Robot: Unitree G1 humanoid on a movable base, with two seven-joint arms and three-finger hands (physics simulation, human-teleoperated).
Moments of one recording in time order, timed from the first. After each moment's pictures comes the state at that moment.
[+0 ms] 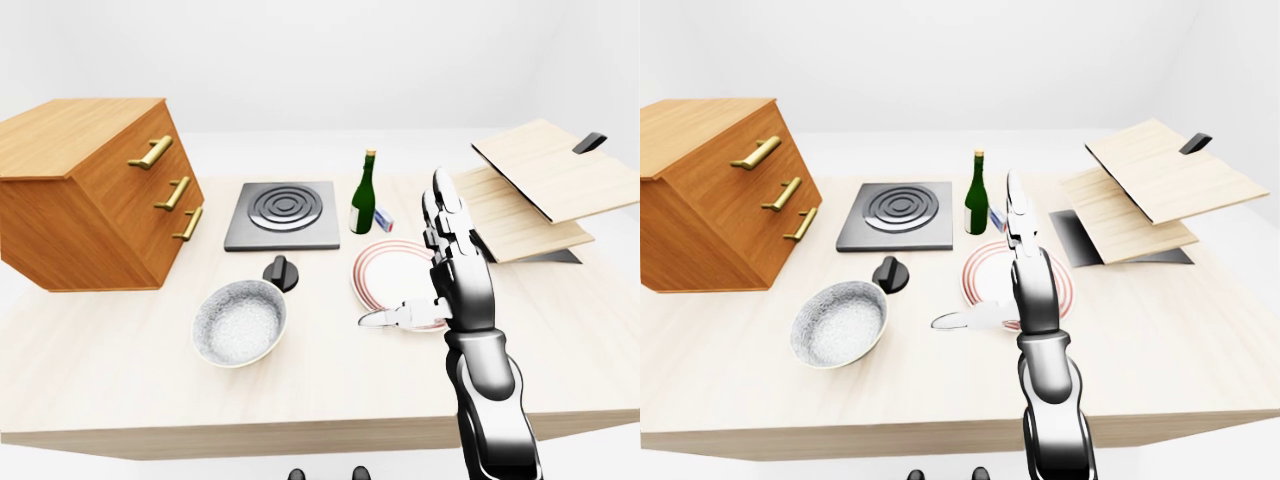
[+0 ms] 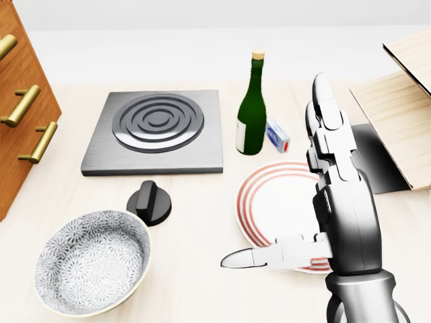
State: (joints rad) left arm -0.08 0.65 0.97 0.03 -0.34 0.09 0.15; right arm 0.01 0.00 0.08 -0.61 -0.22 0.09 0.06
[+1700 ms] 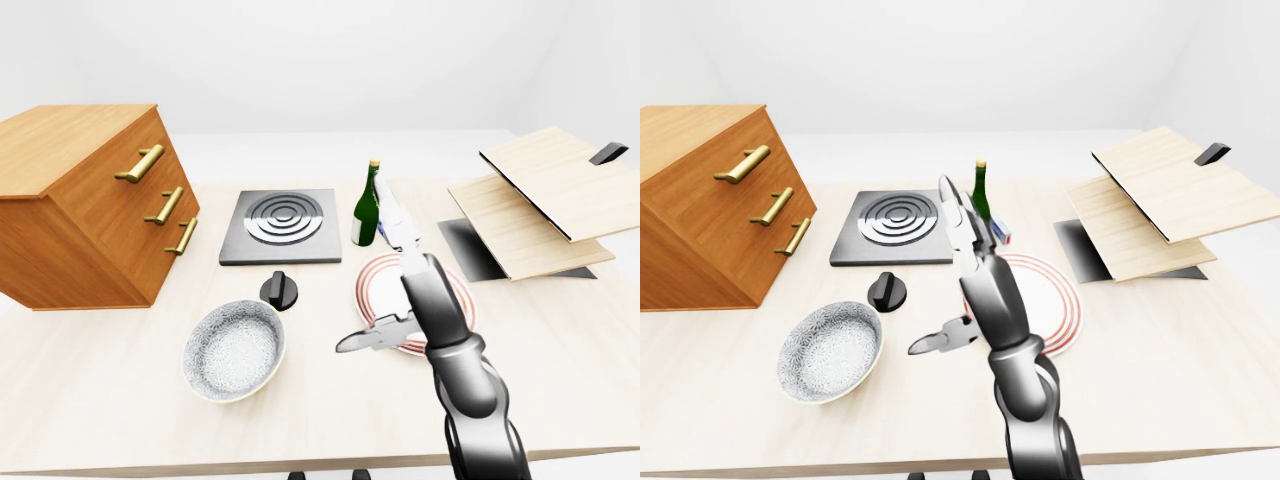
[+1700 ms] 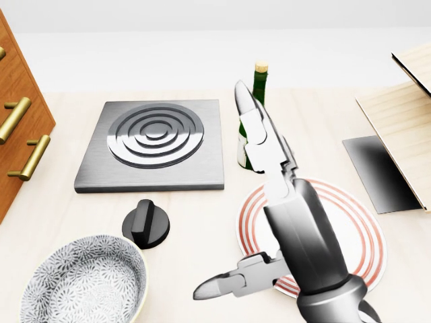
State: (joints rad) left arm -0.07 0.65 0.96 0.03 -0.34 0.09 0.16; right arm 0.02 0.00 0.24 -0.68 -0.53 0.09 0.18
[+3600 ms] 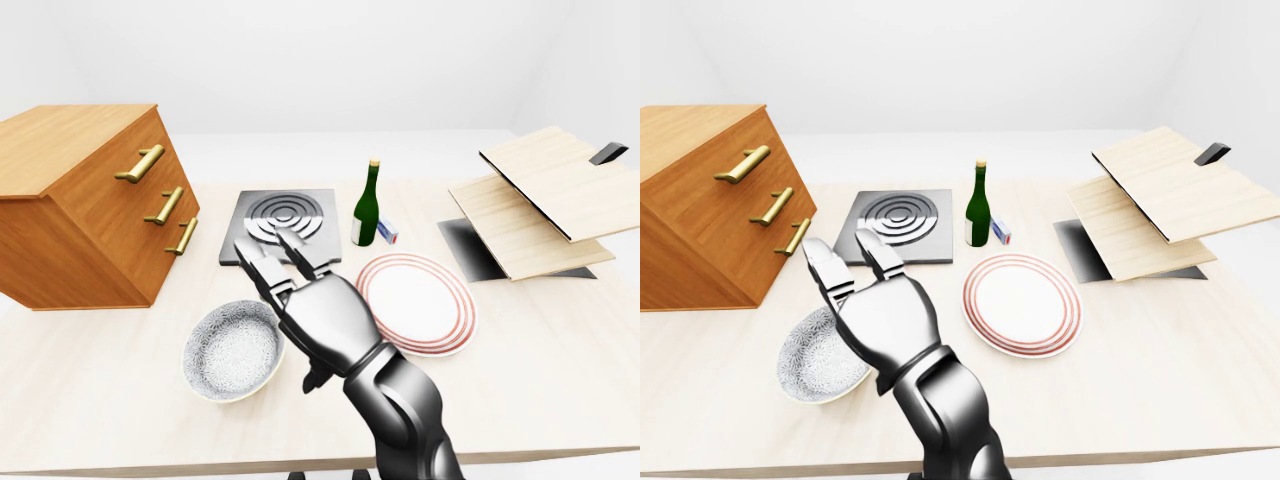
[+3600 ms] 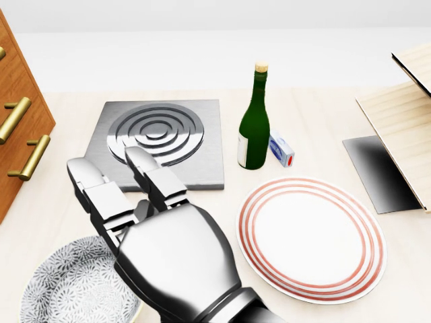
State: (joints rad) left arm -0.07 0.65 0.96 0.04 -0.34 0.09 0.16; right arm -0.03 0.20 0.61 -0.64 -1.36 0.09 0.62
